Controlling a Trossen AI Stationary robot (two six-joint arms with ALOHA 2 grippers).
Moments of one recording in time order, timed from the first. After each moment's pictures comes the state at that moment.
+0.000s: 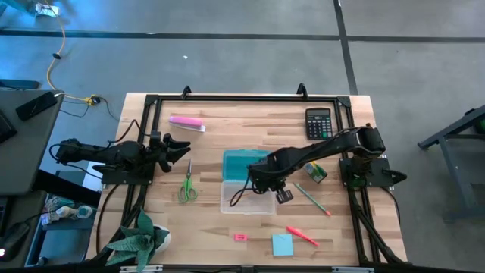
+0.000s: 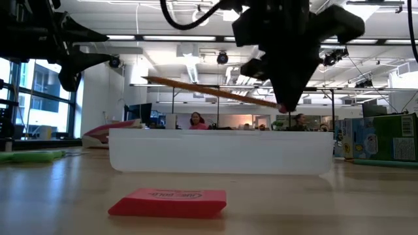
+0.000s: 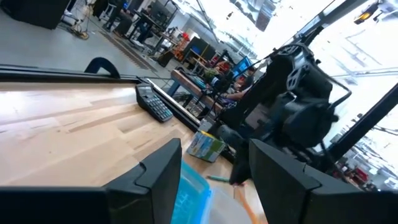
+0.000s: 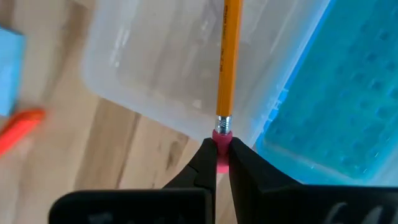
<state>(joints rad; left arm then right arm) -0.03 0.07 0.01 0.12 -0.42 -0.62 0.17 1.86 1.42 -0.99 -0.09 -0.24</state>
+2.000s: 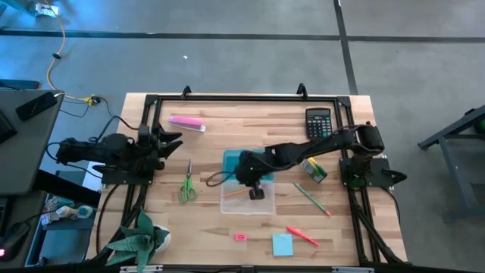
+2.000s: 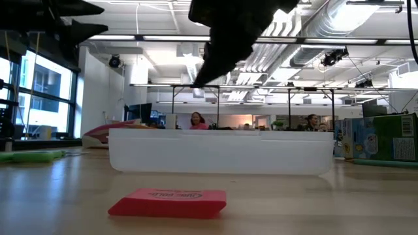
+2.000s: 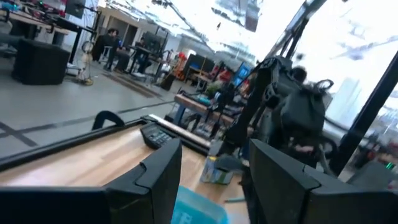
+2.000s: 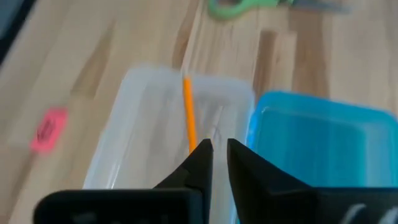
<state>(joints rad) -0.03 0.07 0.22 -0.02 -0.43 -0.32 0.11 1.86 1.39 -0.41 -0.12 -0.05</state>
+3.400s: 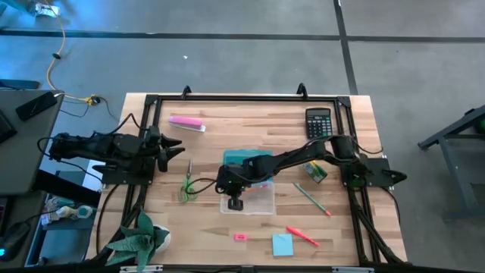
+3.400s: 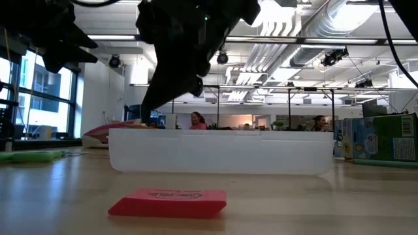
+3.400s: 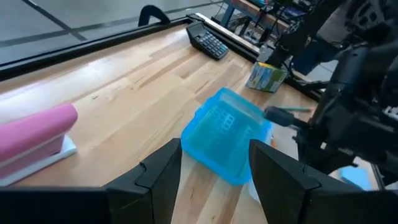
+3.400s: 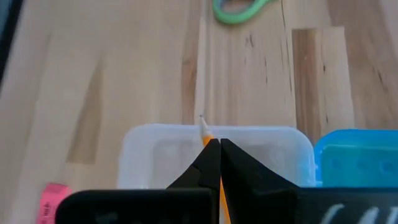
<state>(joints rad) -0.03 0.24 0.40 -0.57 -0.43 -0.57 0.16 2.17 1.71 -0.48 -0.10 0.17</state>
